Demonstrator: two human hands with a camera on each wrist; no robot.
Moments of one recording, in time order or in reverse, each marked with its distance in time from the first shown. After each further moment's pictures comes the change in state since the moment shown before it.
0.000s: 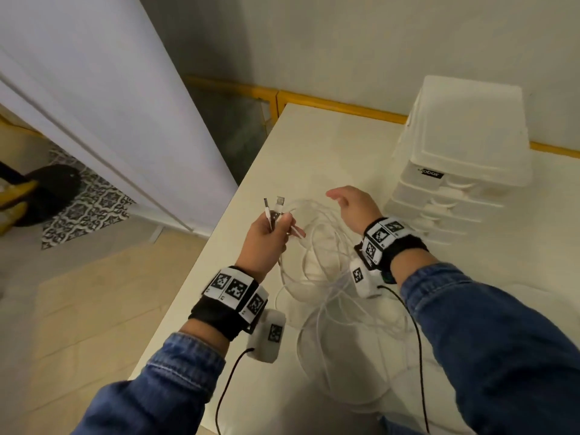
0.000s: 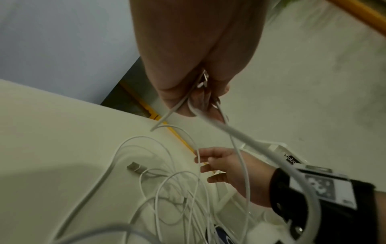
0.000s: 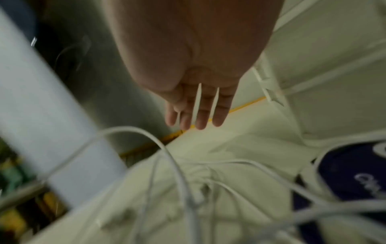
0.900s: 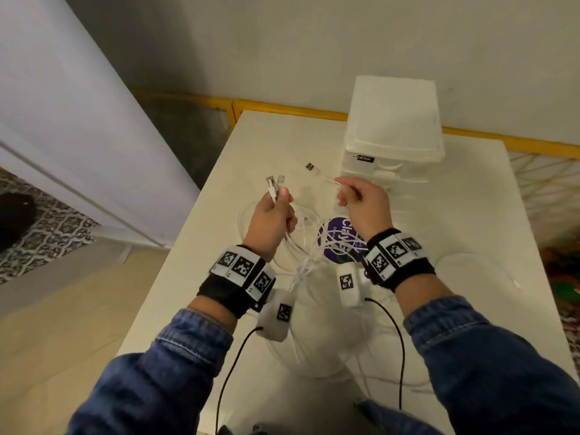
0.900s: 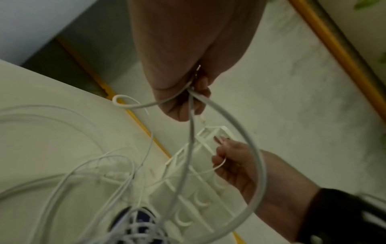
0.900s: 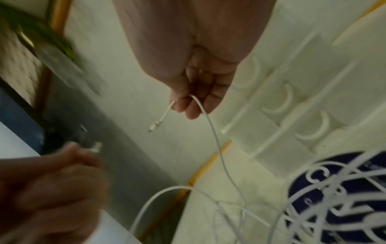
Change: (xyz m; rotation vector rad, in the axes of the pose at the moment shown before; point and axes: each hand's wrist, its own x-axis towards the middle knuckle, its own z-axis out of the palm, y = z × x) left_hand -0.016 0.036 0.073 -0.165 -0.122 0.038; right_hand -0.091 0.014 -0.055 0.432 0.496 0.043
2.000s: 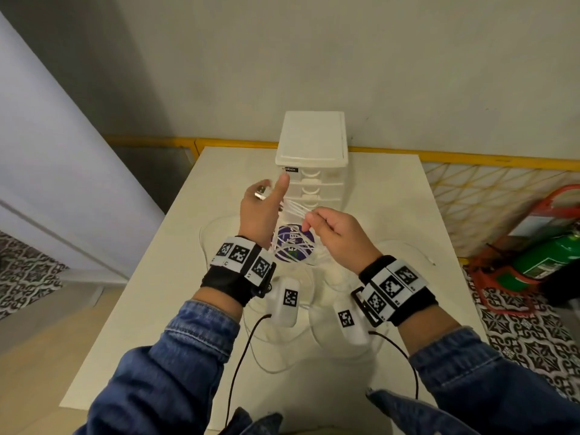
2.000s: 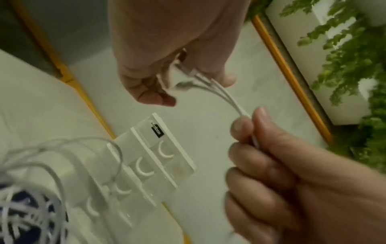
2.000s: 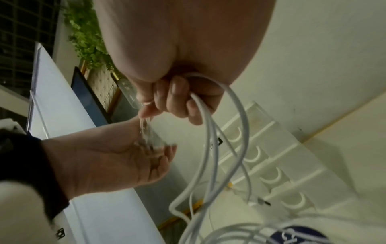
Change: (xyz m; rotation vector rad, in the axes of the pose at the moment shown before) left_hand -0.071 0.048 0.093 0.066 0.113 0.053; right_hand -0.112 -0.051 -0.117 0.006 -0.245 -0.219
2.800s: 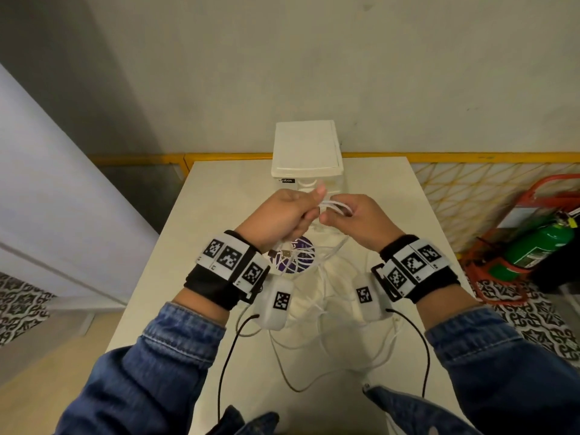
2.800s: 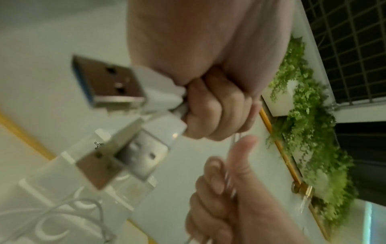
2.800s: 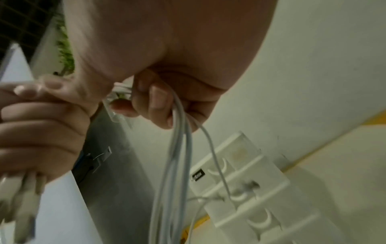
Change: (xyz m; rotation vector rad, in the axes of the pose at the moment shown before) left_hand -0.010 0.047 -0.004 0.182 -0.776 0.075; right_hand 0.026 -0.010 -0.032 -0.014 -0.012 0.063
